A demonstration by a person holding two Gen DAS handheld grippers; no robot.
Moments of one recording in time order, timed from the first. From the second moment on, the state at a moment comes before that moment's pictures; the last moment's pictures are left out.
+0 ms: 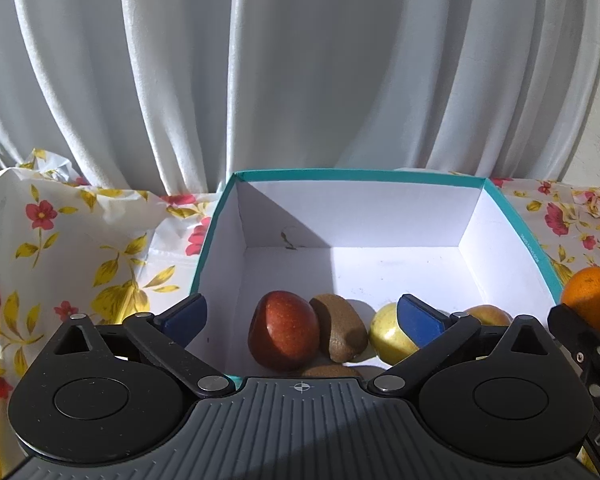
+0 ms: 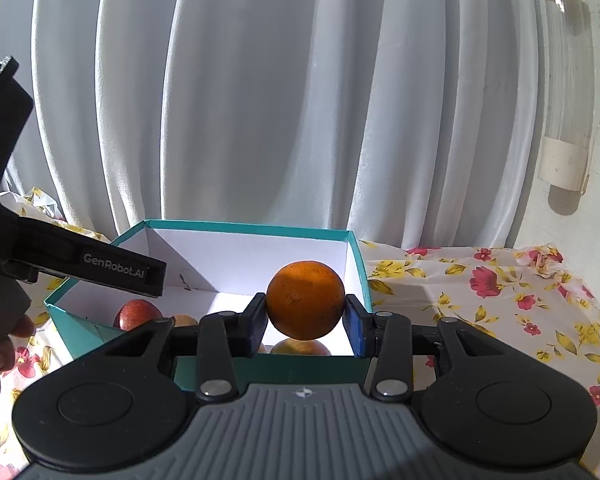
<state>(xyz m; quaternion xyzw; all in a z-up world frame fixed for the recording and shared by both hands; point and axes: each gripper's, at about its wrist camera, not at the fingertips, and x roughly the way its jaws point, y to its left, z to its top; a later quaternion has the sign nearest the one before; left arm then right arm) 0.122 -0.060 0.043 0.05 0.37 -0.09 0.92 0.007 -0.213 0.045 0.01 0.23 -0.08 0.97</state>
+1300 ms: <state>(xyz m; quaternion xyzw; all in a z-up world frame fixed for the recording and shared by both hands) 0.068 -0.019 0.051 0.00 0.38 -0.05 0.92 0.052 -0.217 0.009 -0.01 0.27 -0.07 0.96</state>
